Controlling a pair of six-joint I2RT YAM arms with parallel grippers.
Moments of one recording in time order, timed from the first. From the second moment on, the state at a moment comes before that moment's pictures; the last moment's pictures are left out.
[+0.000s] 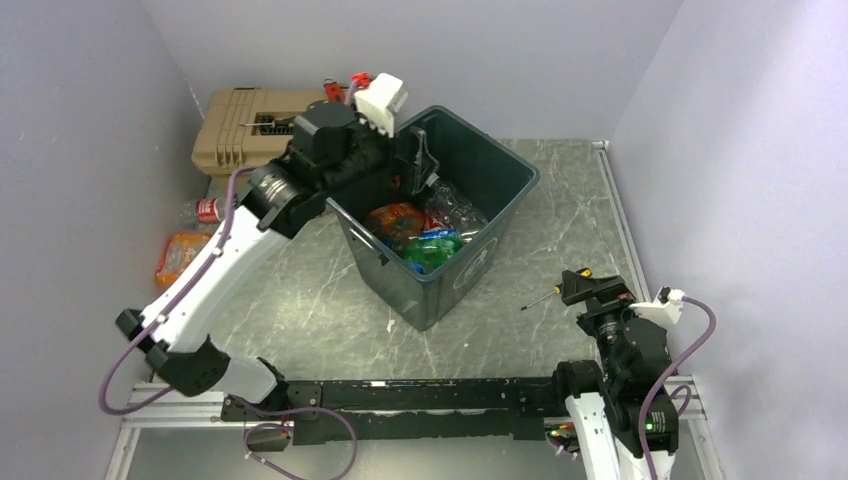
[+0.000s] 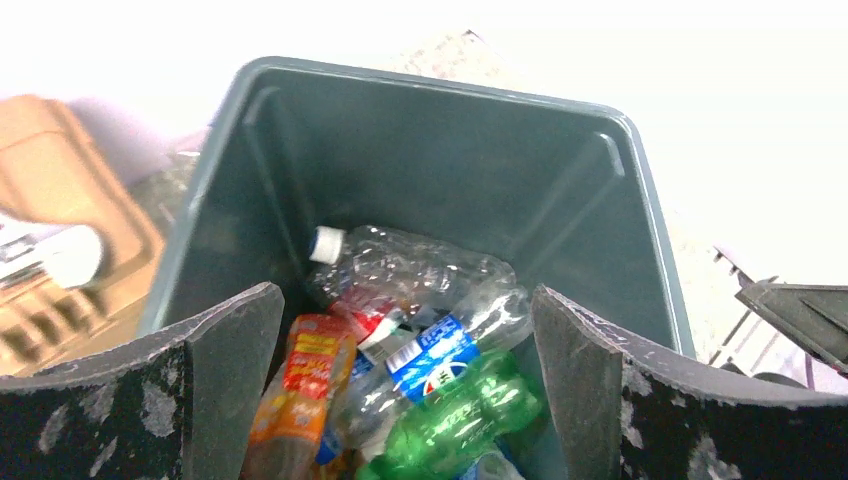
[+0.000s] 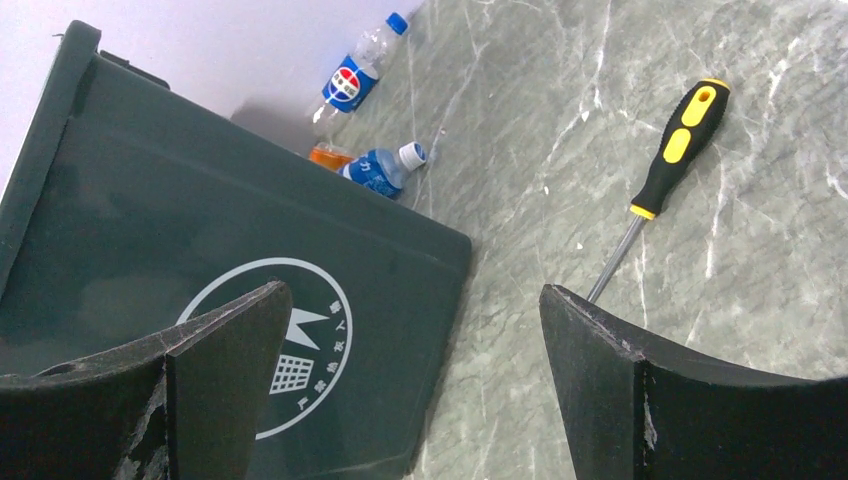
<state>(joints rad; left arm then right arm) -0.74 1.48 1.86 -0.62 0.05 -0.16 0.05 0.03 0.67 -0.86 0.17 0.88</state>
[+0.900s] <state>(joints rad) -0.42 1.51 1.90 -1.00 0.01 -0.23 0.09 0.08 0.90 -0.83 0.04 0.81</state>
